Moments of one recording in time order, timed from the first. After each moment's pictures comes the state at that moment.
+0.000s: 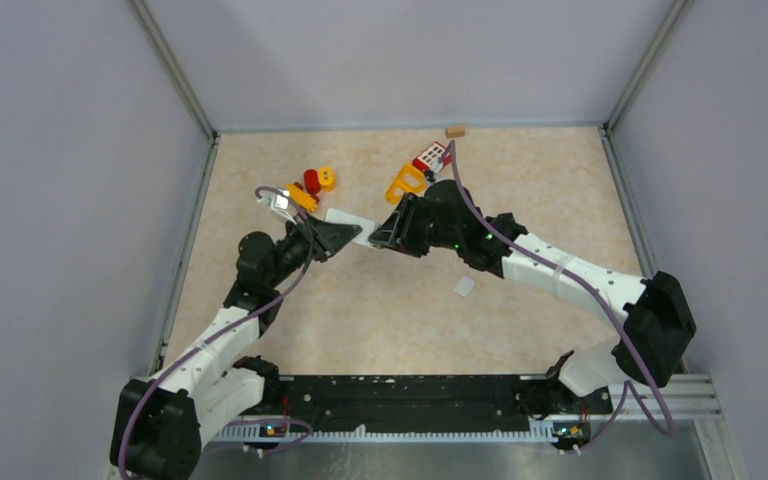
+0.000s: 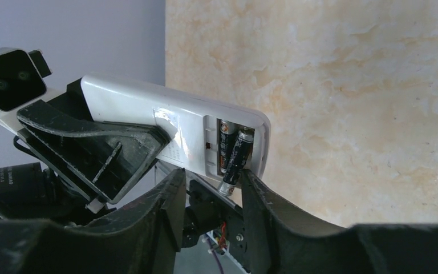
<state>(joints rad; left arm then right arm) -0.29 0.94 0.42 0.55 0.48 -1.03 0.86 1.43 1.15 -0.22 -0.09 1.07</state>
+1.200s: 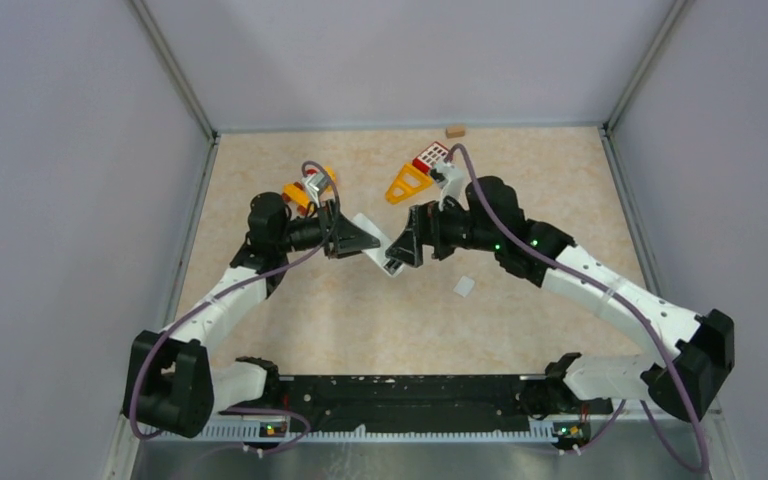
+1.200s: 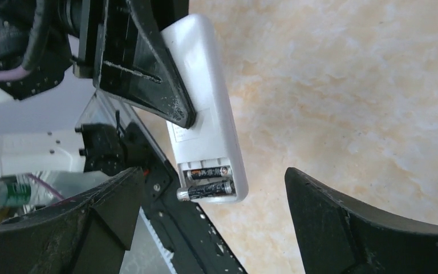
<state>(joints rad) -0.26 1.18 0.67 0.36 1.02 -1.11 0.79 1.19 1.09 -0.29 -0.24 0.54</state>
